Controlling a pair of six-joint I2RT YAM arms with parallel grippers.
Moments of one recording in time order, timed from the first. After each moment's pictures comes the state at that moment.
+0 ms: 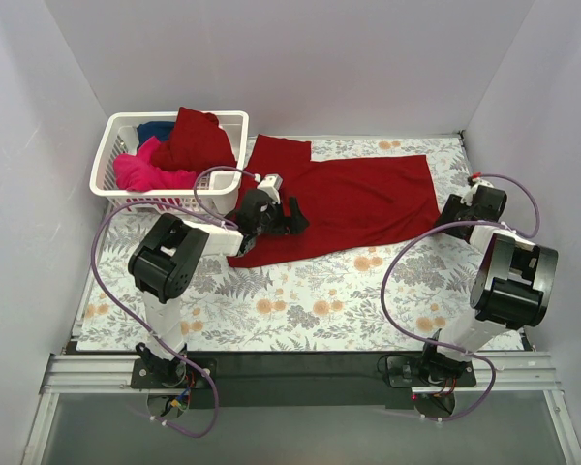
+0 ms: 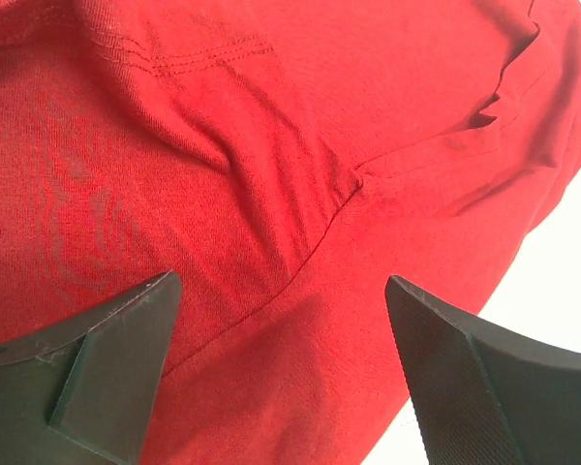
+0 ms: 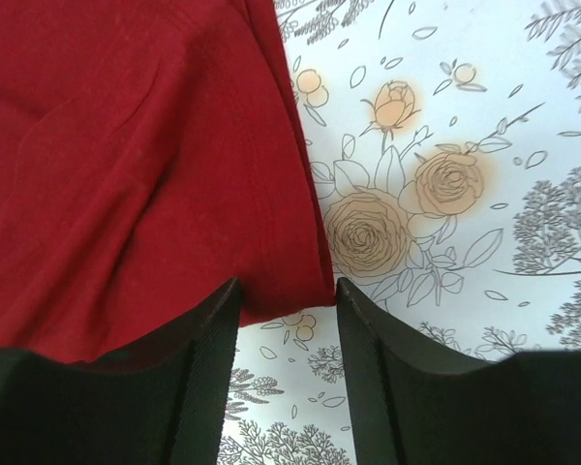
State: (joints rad) left arm -0.54 1.94 0.97 0.49 0.19 -0.51; right arm -0.31 1.62 0.86 -0.01 -0.22 0.11
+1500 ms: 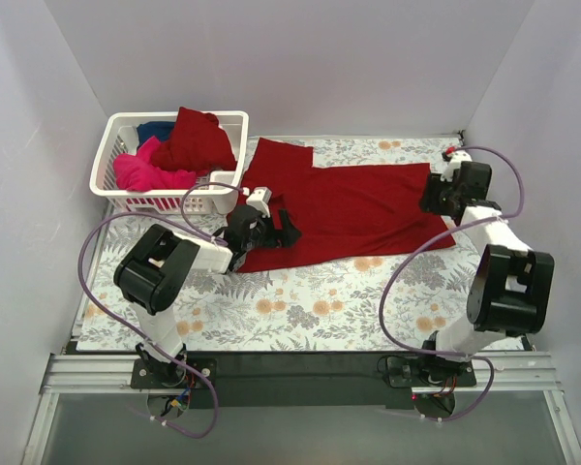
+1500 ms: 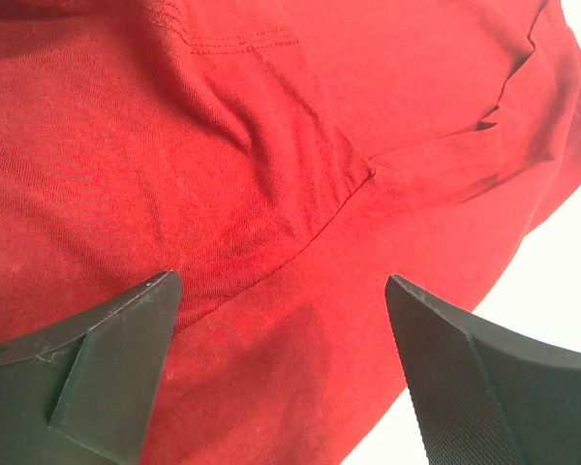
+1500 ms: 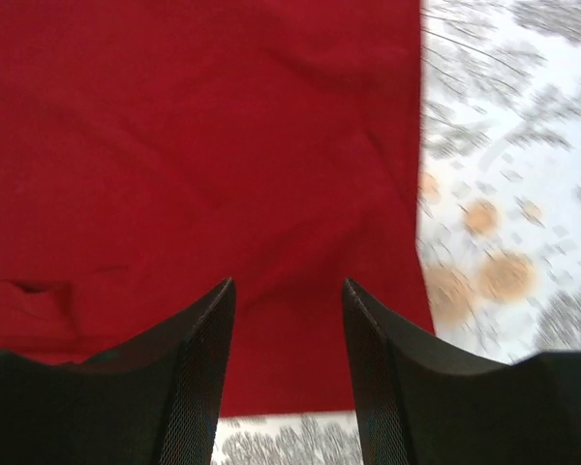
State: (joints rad) left arm -0.54 1.83 0.75 0.63 0.17 -0.52; right arm -0.17 1.50 0.97 -0.15 -0.22 -0.02
